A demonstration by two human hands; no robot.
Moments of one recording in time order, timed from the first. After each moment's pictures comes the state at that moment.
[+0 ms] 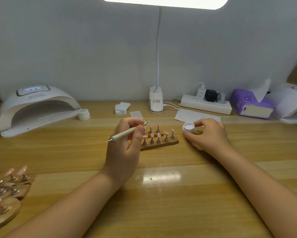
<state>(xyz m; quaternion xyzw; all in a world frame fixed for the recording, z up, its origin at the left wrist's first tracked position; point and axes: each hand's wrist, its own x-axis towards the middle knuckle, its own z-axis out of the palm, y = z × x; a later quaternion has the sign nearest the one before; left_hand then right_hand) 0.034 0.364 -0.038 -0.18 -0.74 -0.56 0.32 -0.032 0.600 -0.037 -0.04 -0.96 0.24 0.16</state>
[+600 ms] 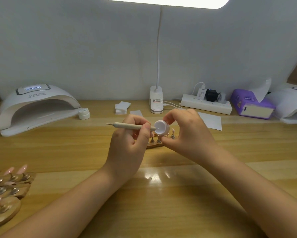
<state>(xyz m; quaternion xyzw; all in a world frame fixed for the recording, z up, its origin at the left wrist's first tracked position) 0.042 0.371 -0.021 -0.18 -0.74 -0.58 0.28 0.013 0.536 -0.001 0.22 -0.92 0.21 0.25</state>
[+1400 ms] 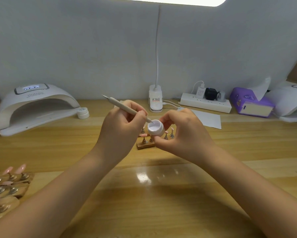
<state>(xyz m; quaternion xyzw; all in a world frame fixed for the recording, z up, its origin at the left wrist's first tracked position) 0.040 0.362 0.018 -0.14 -0.78 -0.56 0.24 0.023 0.529 0.005 0.23 -0.91 0.24 0.23</state>
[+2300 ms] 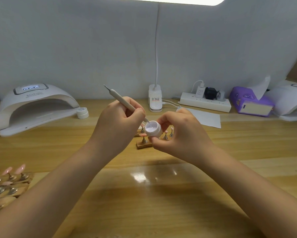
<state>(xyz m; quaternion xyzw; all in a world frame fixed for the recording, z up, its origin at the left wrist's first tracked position) 0.045 0.358 0.036 -0.10 -0.84 -0.48 0.22 0.027 0.525 0.007 0.24 -0.92 0.23 0.23</state>
